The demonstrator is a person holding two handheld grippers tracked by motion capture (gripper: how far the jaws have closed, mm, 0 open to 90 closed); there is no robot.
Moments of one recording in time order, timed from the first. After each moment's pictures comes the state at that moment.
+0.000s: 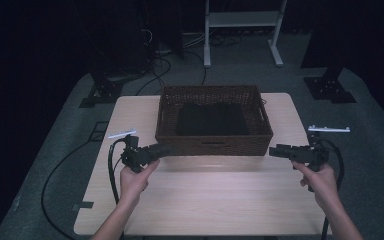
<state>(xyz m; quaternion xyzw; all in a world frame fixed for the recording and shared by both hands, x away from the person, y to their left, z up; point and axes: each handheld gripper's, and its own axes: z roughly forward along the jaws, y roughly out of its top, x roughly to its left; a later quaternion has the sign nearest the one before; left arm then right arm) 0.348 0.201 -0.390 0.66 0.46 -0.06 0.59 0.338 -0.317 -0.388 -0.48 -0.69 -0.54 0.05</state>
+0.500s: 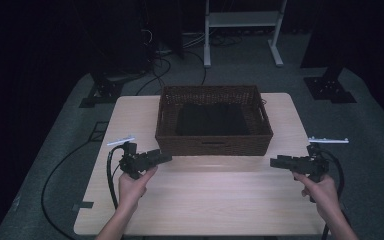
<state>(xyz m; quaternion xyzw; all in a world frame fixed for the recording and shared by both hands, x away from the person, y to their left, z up) 0.339 0.207 -0.407 0.66 0.47 -0.06 0.59 0.324 -0.322 -0.414 -0.49 -0.69 -0.53 0.06</state>
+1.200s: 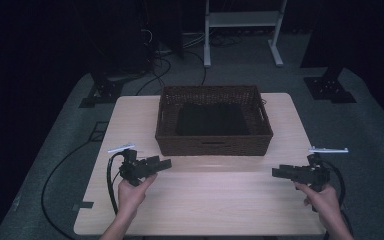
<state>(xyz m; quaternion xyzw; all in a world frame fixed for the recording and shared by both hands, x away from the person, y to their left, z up) 0.329 0.209 -0.424 0.67 0.47 -0.06 0.57 0.310 -0.328 -0.438 -0.50 -0.70 -0.51 0.07</state>
